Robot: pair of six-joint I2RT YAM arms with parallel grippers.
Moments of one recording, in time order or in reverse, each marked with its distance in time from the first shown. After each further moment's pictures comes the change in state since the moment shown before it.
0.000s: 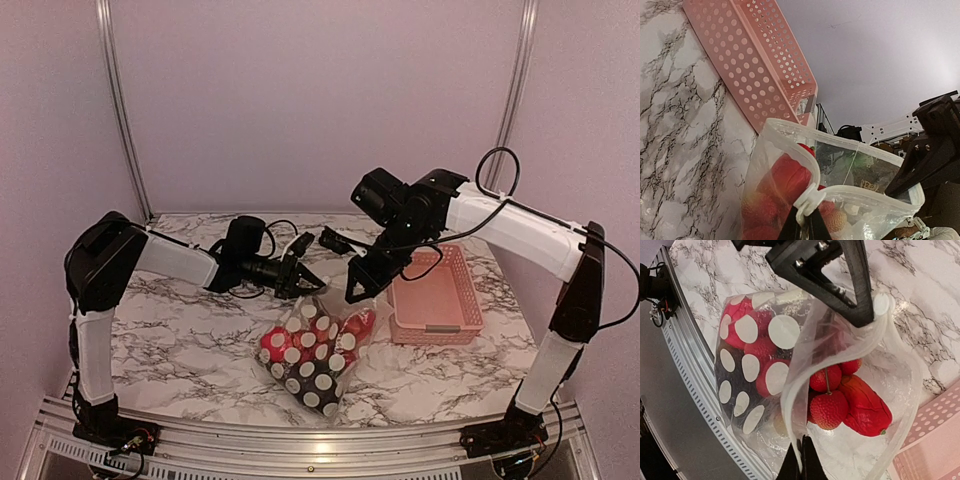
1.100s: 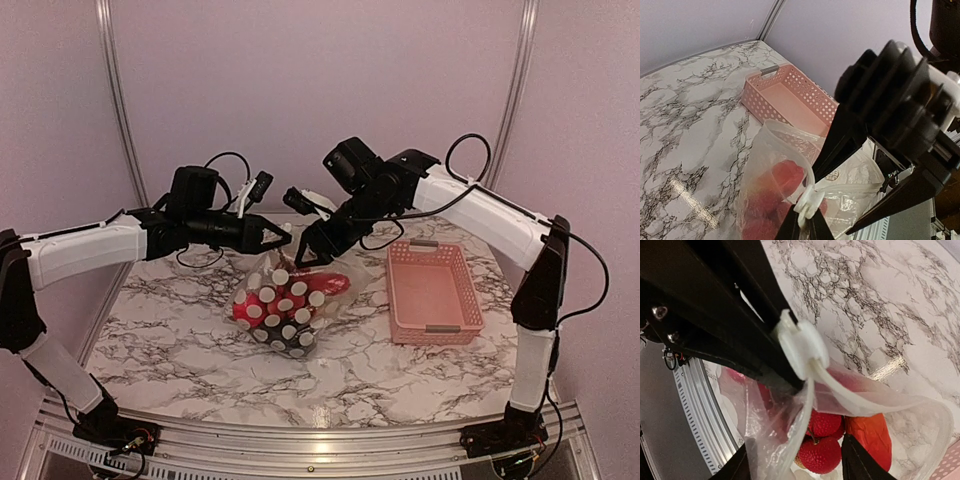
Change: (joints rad) left arm 0.035 -0.515 -0.019 -0.514 -0.432 0.479; right arm 0.005 0.215 0.346 0.109 -0.028 -0.029
